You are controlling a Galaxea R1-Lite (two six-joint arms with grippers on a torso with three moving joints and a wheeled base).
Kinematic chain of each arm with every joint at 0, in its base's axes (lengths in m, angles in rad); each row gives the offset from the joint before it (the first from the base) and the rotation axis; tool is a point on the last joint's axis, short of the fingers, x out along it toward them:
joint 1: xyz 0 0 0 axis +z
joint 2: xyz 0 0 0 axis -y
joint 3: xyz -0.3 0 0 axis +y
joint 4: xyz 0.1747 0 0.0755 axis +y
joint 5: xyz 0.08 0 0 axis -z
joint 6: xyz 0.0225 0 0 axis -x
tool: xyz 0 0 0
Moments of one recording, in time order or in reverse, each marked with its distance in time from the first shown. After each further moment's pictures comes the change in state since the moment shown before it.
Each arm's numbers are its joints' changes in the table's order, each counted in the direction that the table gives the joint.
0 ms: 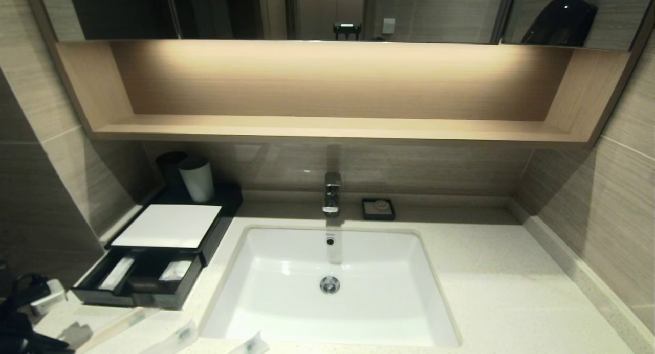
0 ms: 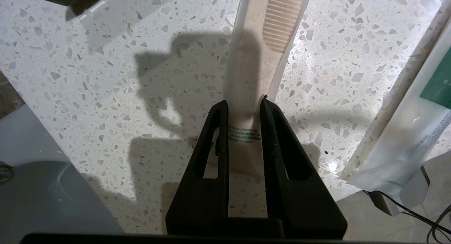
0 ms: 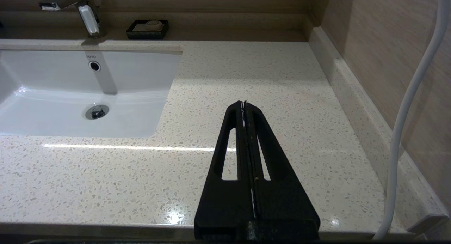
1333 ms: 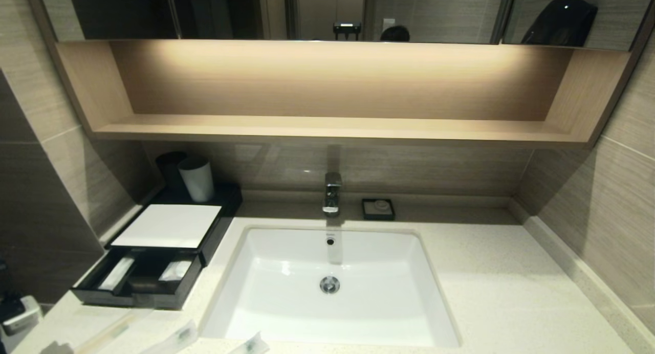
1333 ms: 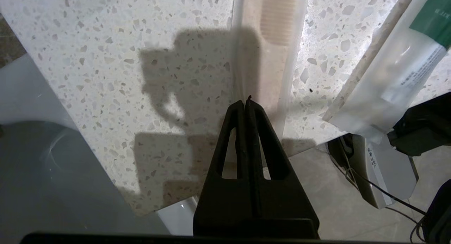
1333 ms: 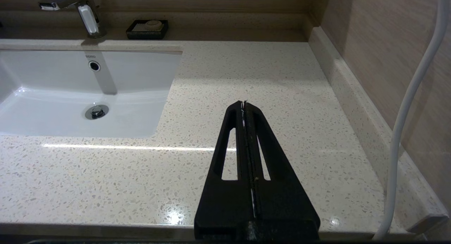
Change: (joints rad) left arm 0.123 0.078 0.078 0.013 -0.012 -0.056; right arm 0.000 0.000 0.000 0.000 0.000 0.000
